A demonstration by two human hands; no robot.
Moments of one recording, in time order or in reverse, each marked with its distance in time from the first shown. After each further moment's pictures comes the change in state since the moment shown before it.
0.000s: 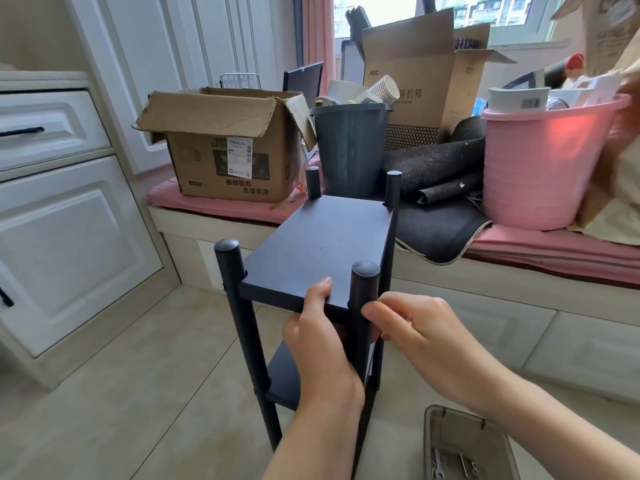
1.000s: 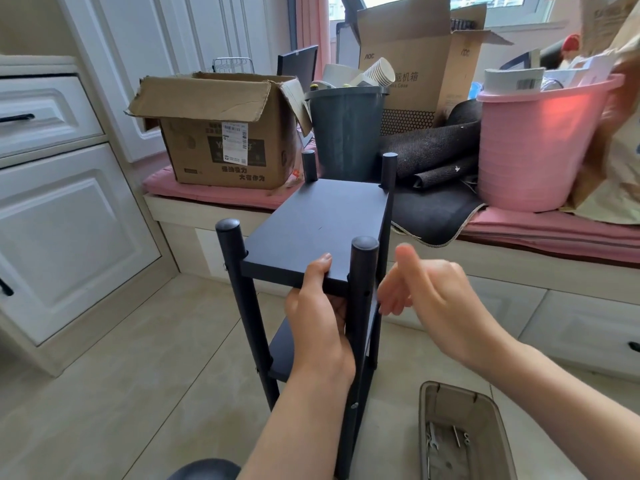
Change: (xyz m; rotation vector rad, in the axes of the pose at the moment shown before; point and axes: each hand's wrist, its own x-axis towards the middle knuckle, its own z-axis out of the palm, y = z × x) left_hand -0.006 0.006 -0.005 0.005 -0.134 0.021; right_hand 0.000 0.006 -0.008 0.199 0.147 -0.052
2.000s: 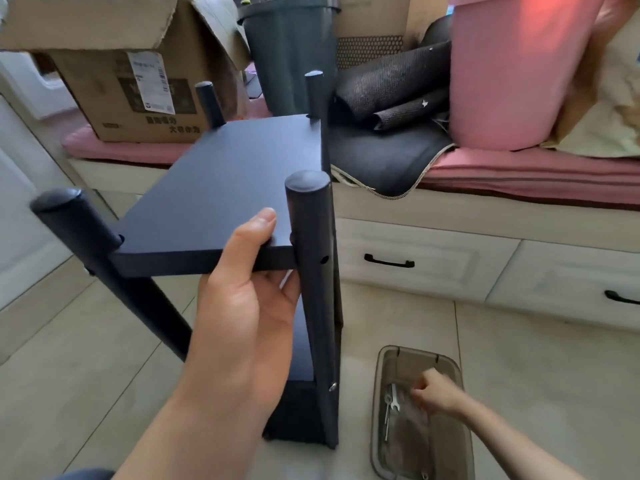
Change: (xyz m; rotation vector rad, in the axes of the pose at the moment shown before) left_hand -0.013 -0.045 0.031 0.033 -0.284 0.138; right_hand -0.106 0.357 -0.003 -0.399 -0.593 0.923
